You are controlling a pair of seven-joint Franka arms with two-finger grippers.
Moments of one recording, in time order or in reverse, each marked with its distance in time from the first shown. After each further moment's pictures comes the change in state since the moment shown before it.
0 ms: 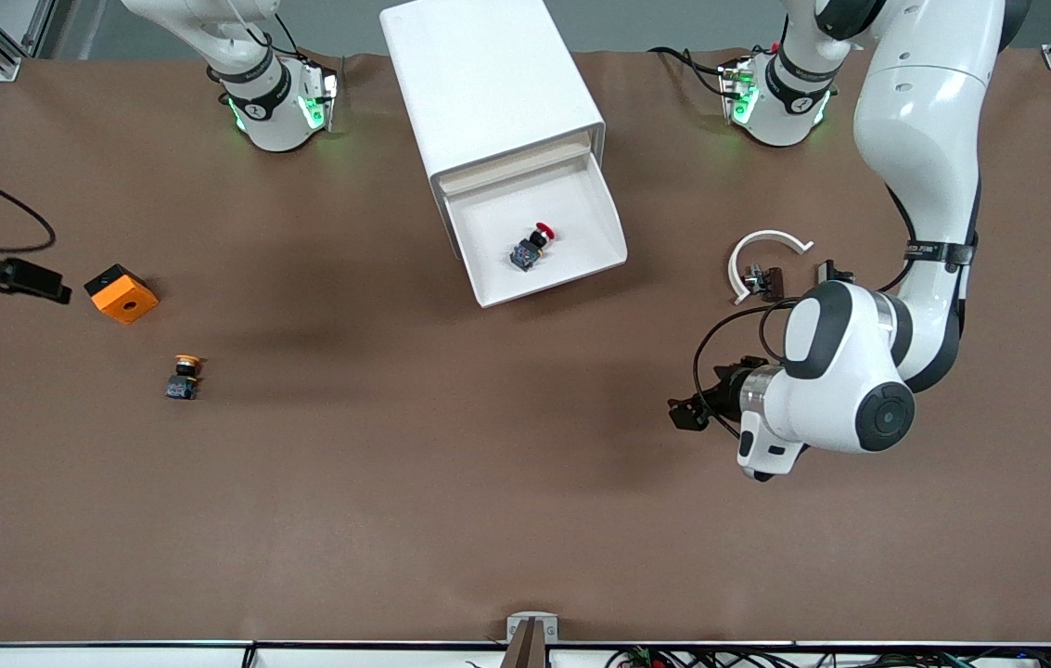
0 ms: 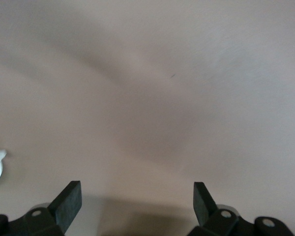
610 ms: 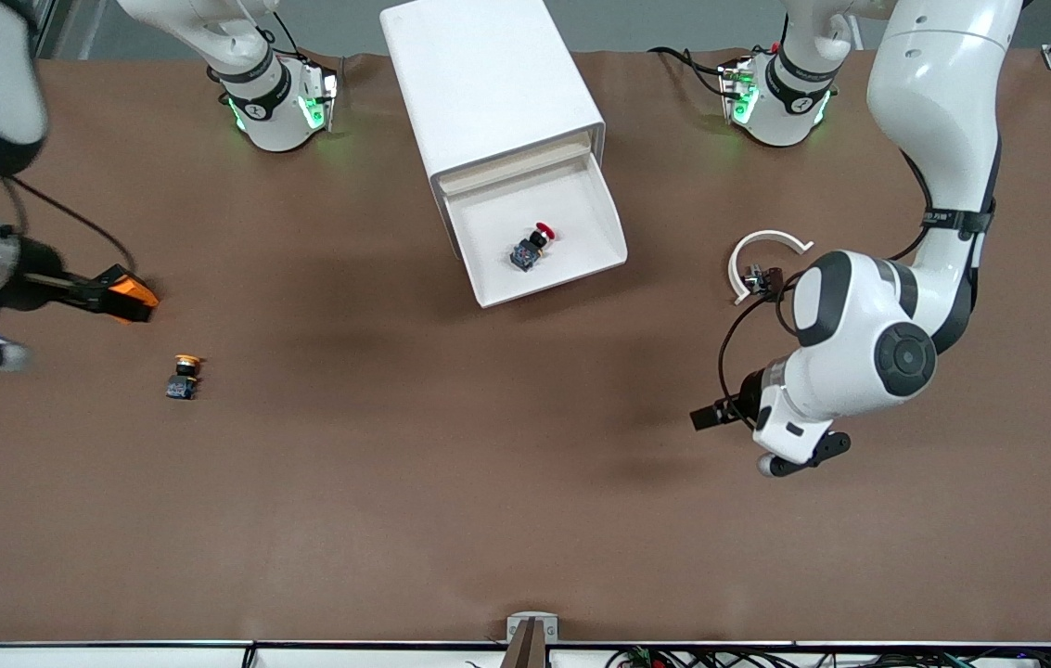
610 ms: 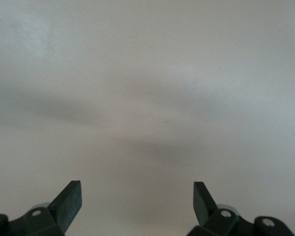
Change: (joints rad) left arm 0.012 -0.186 0.001 -0.309 0.148 0.306 0.327; right arm 0.208 0.012 0.018 0.051 0.094 -0.063 0.541
